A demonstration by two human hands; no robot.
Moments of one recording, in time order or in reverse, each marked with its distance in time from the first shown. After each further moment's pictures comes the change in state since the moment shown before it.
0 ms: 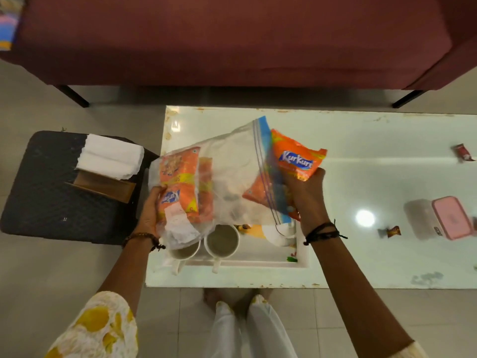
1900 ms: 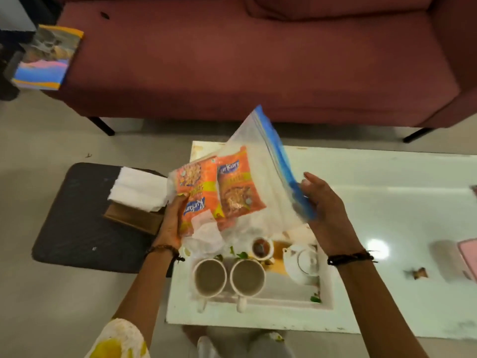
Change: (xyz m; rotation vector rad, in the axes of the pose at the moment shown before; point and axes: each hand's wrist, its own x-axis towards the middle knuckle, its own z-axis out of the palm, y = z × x) left_hand -0.001 0.061 0.011 0.023 -0.044 0.106; right_hand -0.017 -0.064 0.031 0.356 -0.312 0.067
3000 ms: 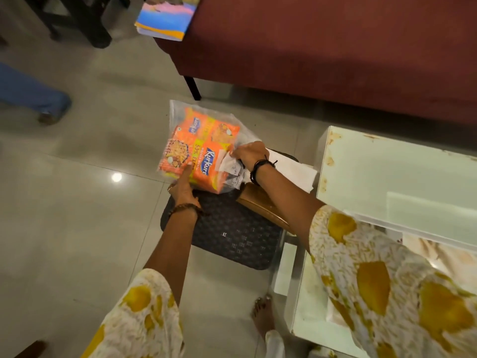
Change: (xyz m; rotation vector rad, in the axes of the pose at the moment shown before) left_hand 0.081 0.138 -0.271 -0.216 0.596 0.126; right_hand 0.155 0.244 0.418 -0.879 -0.097 0.159
